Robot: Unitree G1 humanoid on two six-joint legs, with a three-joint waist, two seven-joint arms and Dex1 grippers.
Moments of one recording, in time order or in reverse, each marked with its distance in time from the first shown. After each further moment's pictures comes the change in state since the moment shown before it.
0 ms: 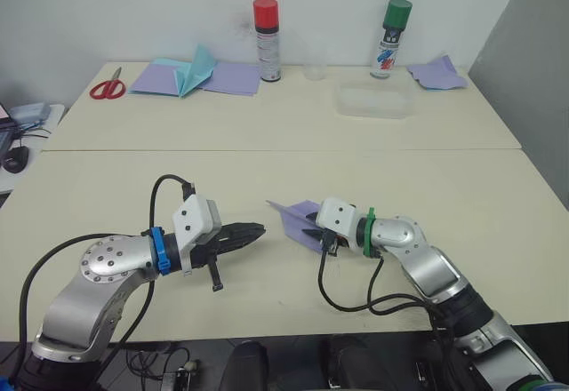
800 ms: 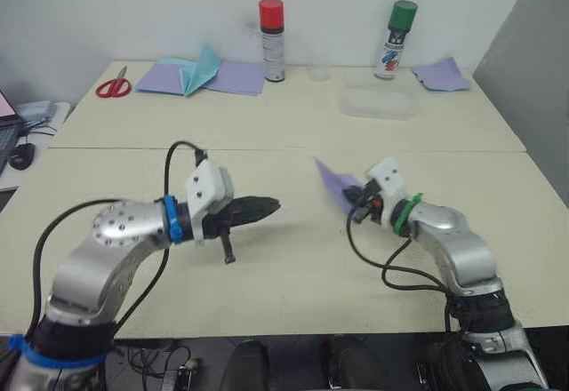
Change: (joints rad) left arm -0.320 -0.004 -0.083 0.030 -0.083 0.178 -0.048; right arm 0.082 0.058 -0.402 -0.208 0.200 0.484 -0.242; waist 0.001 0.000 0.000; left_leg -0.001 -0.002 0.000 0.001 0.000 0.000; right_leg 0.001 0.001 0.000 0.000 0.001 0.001
